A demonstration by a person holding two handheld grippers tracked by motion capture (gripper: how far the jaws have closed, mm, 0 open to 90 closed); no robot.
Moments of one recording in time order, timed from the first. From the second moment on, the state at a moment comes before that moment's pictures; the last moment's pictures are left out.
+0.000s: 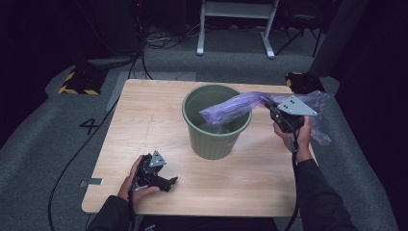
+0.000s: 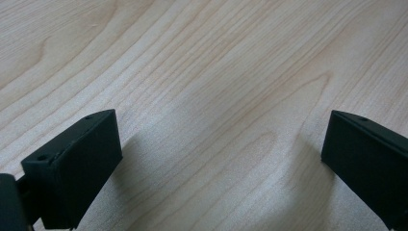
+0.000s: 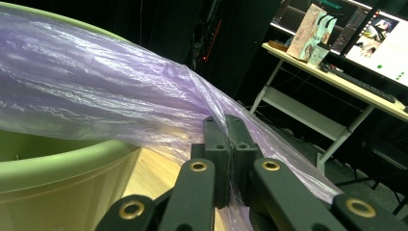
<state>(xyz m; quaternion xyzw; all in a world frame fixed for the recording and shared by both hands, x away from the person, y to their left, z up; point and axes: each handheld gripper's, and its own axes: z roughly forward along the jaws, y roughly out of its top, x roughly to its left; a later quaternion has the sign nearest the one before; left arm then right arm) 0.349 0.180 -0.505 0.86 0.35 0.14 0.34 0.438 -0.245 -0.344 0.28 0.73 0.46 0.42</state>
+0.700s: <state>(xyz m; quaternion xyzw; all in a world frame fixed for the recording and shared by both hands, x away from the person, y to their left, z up) 0.352 0.185 -0.492 0.86 0.35 0.15 0.35 0.433 -0.244 -0.339 0.27 0.74 0.44 0.43</state>
